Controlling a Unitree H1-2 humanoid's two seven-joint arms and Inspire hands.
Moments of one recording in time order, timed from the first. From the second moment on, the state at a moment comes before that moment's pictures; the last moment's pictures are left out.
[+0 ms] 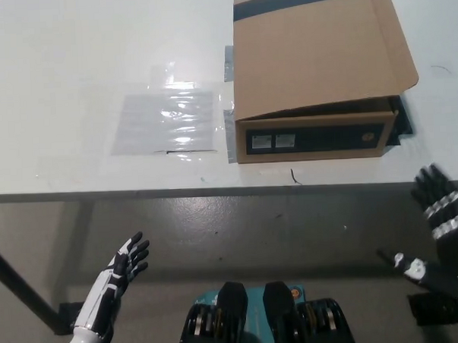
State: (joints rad) left_arm -0.01 0.19 -0.03 0.11 -0.05 -0.17 -0.16; right_arm -0.01 -0.12 -0.09 -0.17 0.27 -0.26 0.18
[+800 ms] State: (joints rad) left_arm -0.01 0.19 -0.03 0.11 -0.05 -0.18 -0.16; right_arm -0.32 -0.11 -0.29 -0.03 0.62 -0.14 0.13
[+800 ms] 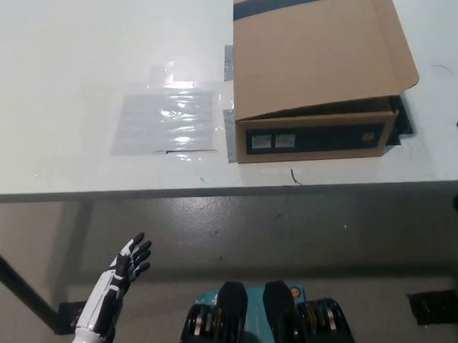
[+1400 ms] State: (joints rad) left_arm -0.01 0.20 -0.04 0.11 -0.05 -0.18 -0.16; right_arm -0.44 -0.07 -0.32 0.18 0.73 -0.10 0.14
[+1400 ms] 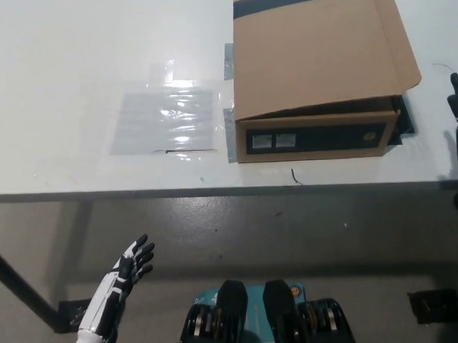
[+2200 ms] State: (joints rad) left_arm -0.01 0.20 -0.04 0.13 -0.04 -0.21 -0.16; right_arm -0.51 -0.03 -0.32 0.32 0.74 -0.09 0.14
